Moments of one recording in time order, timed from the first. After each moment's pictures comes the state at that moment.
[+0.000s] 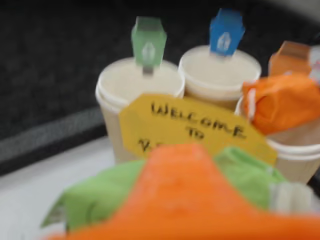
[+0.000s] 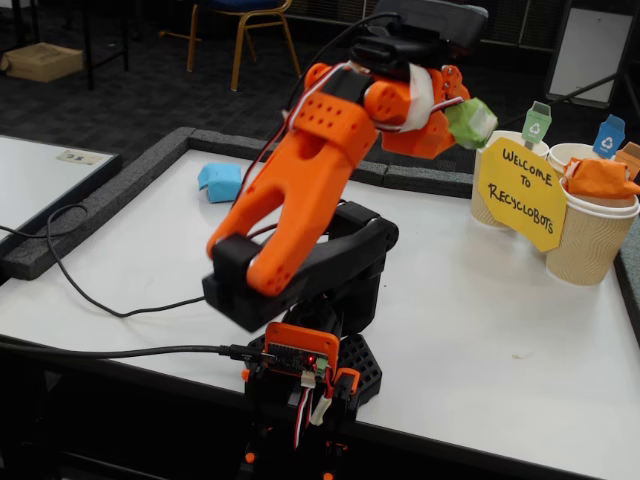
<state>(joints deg) 25.2 180.7 143.9 65.8 -6.7</state>
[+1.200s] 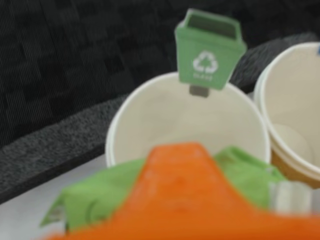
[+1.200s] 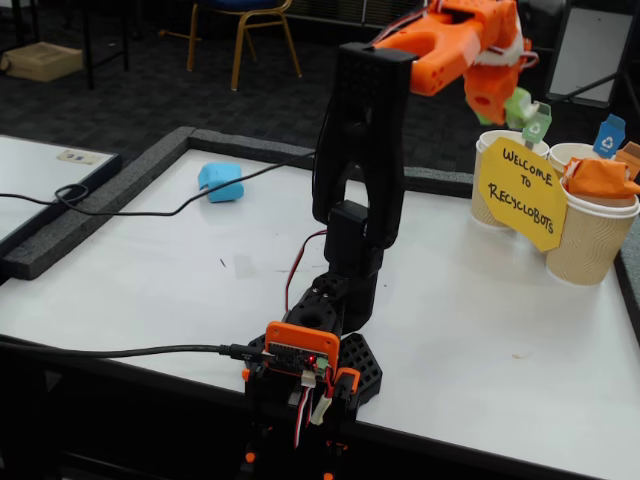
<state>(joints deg) 20.9 85.0 74.9 61.3 -6.6</state>
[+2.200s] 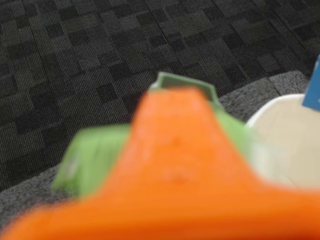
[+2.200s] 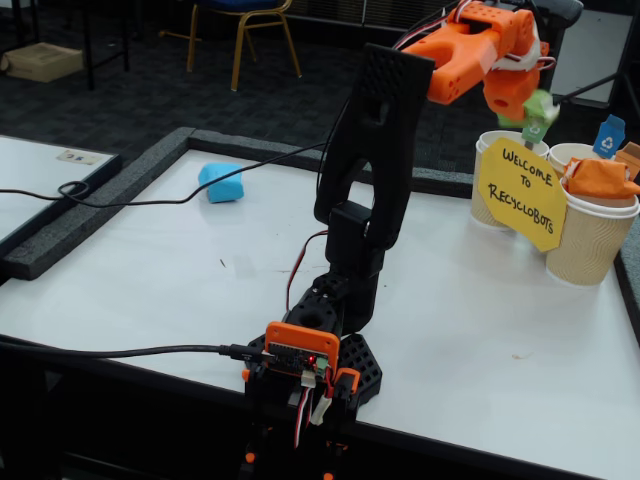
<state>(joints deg) 22.3 75.8 63.5 58.8 -6.6</state>
